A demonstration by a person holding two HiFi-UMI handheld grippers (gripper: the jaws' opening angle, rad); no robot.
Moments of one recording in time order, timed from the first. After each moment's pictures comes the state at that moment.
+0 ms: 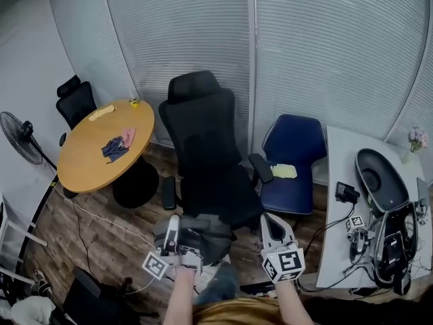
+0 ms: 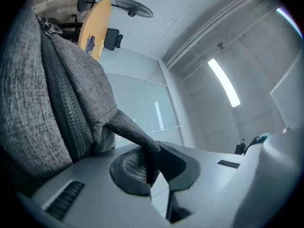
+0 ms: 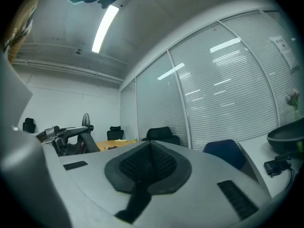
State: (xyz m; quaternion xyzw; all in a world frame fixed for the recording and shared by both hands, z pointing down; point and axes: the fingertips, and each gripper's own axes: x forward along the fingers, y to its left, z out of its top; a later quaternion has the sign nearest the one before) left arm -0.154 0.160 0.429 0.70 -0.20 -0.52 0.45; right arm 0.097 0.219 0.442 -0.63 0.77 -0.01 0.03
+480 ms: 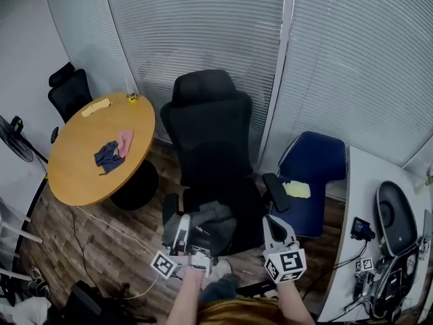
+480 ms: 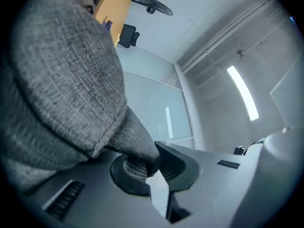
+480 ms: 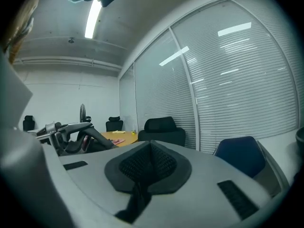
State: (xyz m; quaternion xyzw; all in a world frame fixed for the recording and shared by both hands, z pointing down) left arm -0.133 -0.039 0.459 0.66 -0.21 -0.53 0.50; right arm 0.098 0.010 0.468 -0.61 0.79 -0.05 -0.02
